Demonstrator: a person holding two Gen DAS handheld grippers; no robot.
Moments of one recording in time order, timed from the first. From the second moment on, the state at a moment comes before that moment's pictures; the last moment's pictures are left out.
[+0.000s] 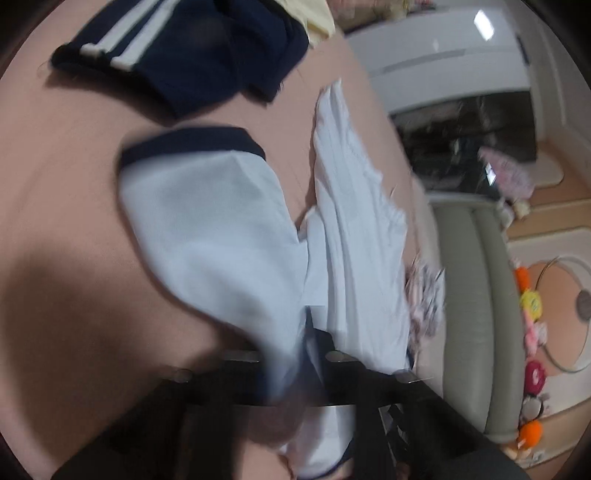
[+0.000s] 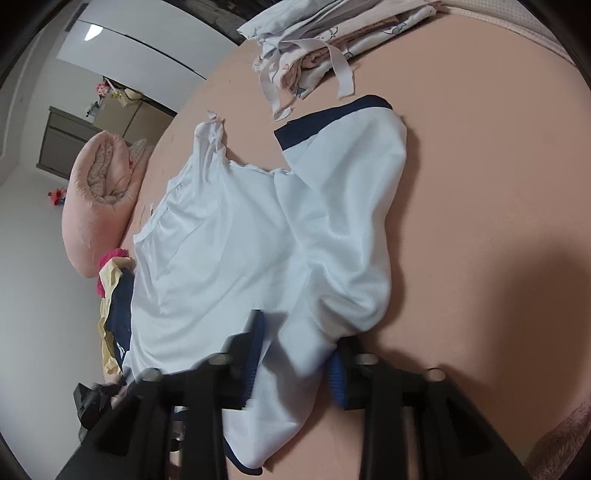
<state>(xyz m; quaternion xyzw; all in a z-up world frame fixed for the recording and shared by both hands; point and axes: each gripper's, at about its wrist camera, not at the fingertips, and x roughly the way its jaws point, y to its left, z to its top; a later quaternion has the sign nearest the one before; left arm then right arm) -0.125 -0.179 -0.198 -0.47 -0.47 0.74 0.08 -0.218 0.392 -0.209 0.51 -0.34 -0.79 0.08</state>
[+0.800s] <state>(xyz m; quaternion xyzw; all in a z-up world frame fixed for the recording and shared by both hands) -0.082 -0.258 -0.176 -0.56 -0.44 0.70 0.05 -0.177 0.388 -0.182 0.55 -0.27 -0.79 0.03</state>
